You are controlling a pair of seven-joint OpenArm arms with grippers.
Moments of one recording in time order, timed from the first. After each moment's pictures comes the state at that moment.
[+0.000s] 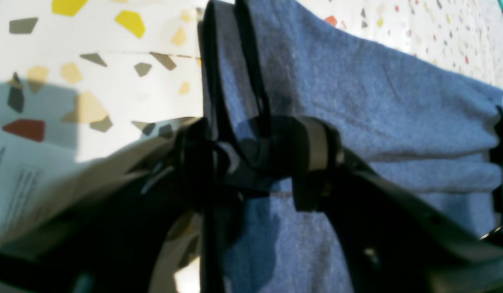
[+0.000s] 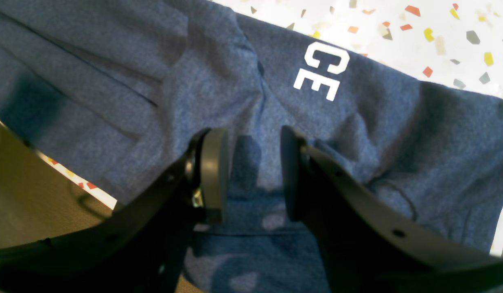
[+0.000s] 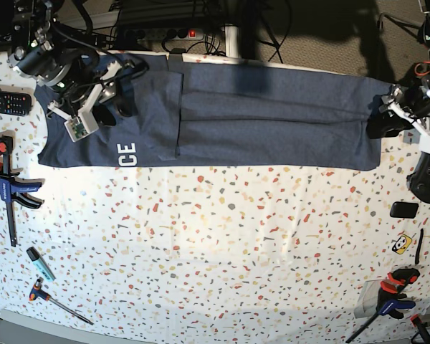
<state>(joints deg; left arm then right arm) 10.9 -26.0 -17.1 71.3 -53.0 -39.9 41.1 -26.2 20.3 14.3 113.4 25.7 33.8 -40.3</state>
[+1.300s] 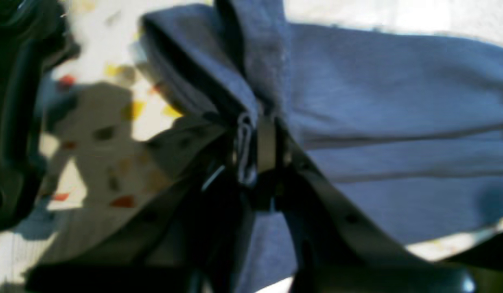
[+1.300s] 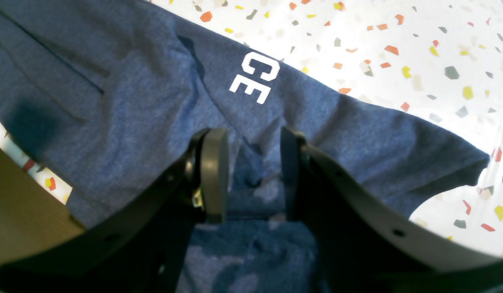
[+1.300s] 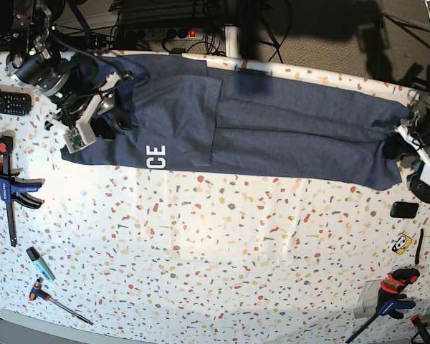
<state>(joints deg) 5.1 -29.0 -17.0 82.4 -47.2 -32.8 50.4 -23.4 20.3 14.3 113.4 25.7 33.8 -39.3</state>
